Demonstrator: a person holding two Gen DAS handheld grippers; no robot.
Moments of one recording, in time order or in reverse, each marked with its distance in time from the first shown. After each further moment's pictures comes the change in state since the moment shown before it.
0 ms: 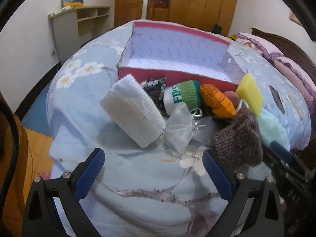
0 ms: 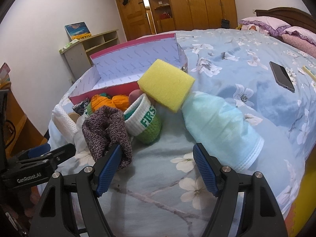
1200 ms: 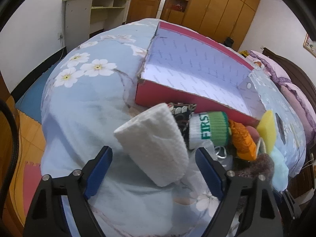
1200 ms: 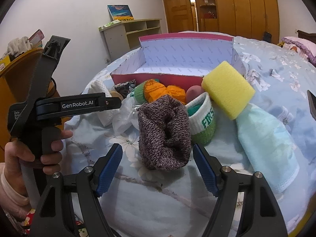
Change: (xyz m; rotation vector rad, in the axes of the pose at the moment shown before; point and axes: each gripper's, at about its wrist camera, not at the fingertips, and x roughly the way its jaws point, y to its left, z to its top) left arm 0.038 0.041 0.039 -0.189 0.023 -0.026; right arm 0.007 0.049 -0.004 -0.234 0.081 0.201
